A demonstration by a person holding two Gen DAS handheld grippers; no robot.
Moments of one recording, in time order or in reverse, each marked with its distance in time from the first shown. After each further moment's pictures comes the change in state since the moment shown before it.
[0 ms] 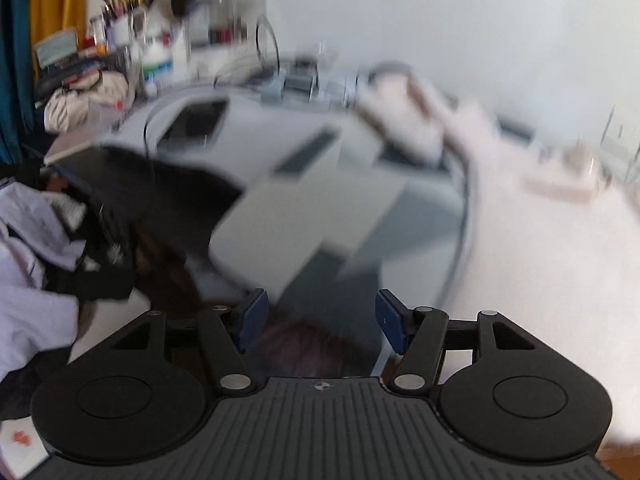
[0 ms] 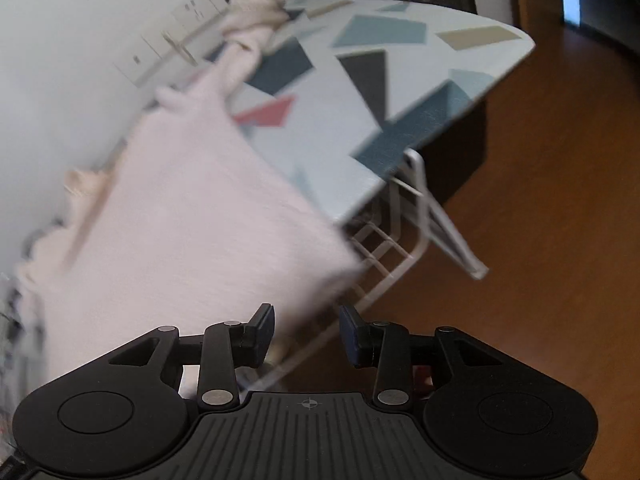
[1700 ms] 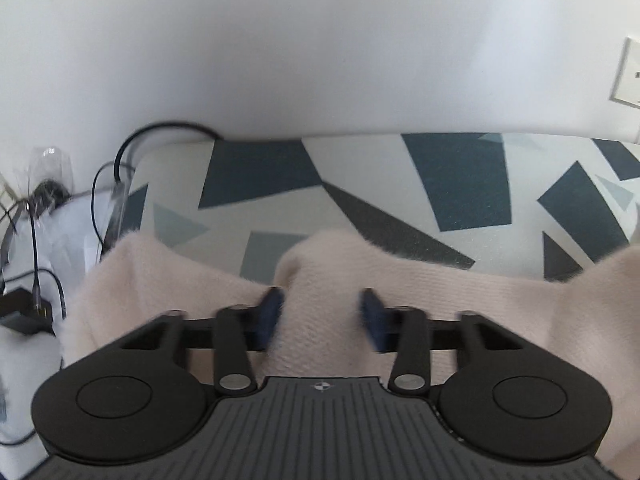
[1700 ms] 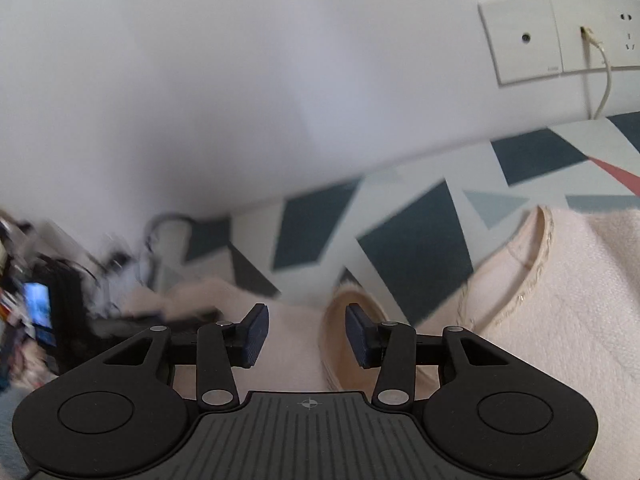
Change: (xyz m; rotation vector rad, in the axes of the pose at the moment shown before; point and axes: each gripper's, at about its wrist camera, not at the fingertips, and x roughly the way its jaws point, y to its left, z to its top) left arm 0.329 -0.243 0.218 0.450 0.173 -0.188; right arm 0.277 0.371 0.155 -0.480 0.167 0.348
